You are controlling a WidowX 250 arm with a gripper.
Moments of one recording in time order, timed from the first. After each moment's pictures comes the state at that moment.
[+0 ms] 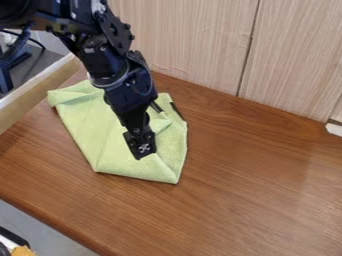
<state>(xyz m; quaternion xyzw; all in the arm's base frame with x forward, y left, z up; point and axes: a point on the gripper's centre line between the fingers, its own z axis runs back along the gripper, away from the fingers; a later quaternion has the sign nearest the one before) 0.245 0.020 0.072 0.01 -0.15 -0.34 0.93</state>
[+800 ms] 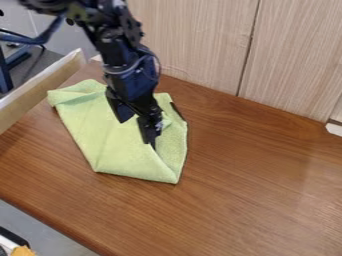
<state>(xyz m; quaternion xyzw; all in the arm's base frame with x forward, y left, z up) 0.282 0.040 0.050 -0.01 -0.10 -0.16 0.98</state>
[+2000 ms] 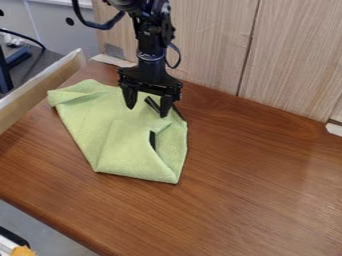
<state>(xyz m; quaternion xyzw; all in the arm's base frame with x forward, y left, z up) 0.368 0.083 -0.004 0.06 -0.04 0.10 0.99</state>
